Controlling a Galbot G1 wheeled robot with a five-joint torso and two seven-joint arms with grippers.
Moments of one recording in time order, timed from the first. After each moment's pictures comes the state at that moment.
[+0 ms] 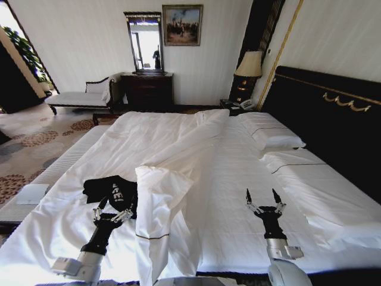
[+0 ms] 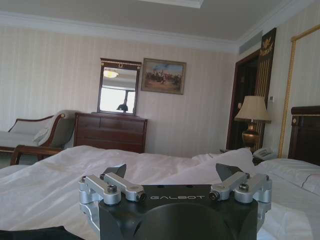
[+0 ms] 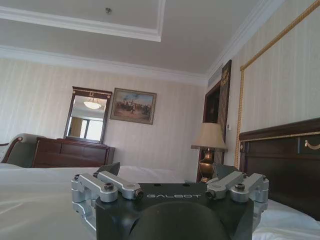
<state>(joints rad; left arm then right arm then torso) 1.98 -1.42 -0.80 -2.37 -0.42 -0.12 0.20 -1.75 1.41 0.75 2.05 0.15 0.44 -0.02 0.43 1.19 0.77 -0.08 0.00</state>
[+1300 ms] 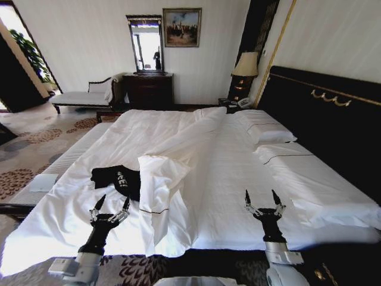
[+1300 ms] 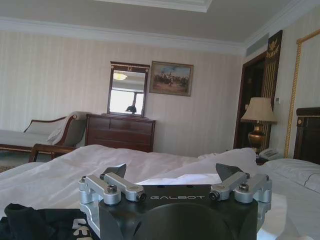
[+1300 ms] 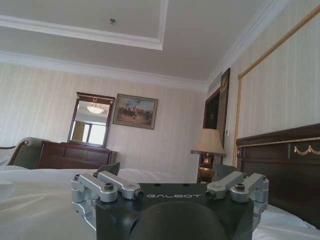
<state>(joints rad) 1.98 -1.43 -0.81 -2.36 -0.43 -0.15 0.18 -1.77 1.44 0.75 2.06 0.12 0.49 -0.03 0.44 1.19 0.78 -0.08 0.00</state>
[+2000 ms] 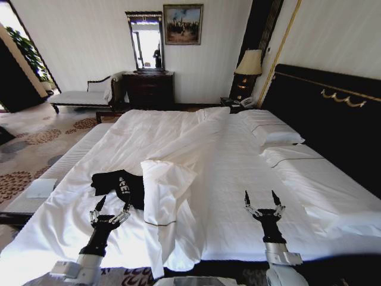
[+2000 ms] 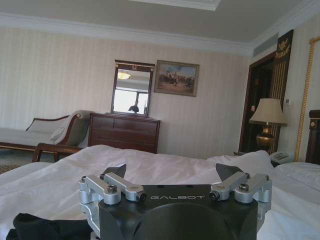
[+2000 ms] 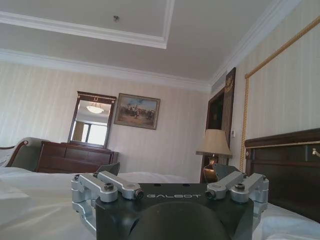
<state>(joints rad) 1.98 -1.45 -0.79 -2.35 -0.40 -0.17 0.18 -1.77 1.45 0.74 2.06 0.11 0.49 -0.02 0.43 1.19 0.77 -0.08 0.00</state>
